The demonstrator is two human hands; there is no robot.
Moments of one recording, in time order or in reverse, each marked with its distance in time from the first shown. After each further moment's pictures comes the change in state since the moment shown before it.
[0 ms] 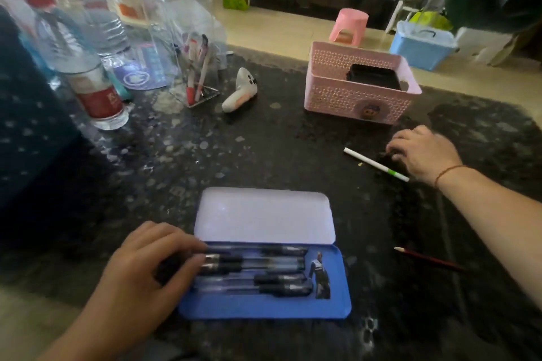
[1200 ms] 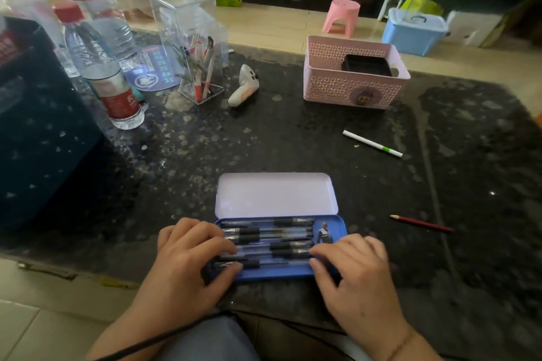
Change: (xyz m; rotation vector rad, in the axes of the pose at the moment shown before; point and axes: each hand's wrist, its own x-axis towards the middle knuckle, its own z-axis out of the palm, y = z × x) left_hand -0.029 0.007 0.002 0.158 -0.104 0.075; right_hand -0.228 -0.218 -0.061 0.684 0.311 -0.014
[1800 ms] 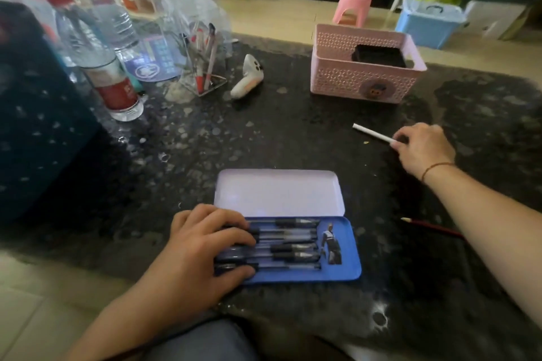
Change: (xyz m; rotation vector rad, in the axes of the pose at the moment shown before) left_hand 0.021 -0.003 0.006 0.005 -0.230 0.055; right_hand 0.183 0.198 -0.004 -0.392 -0.083 0.448
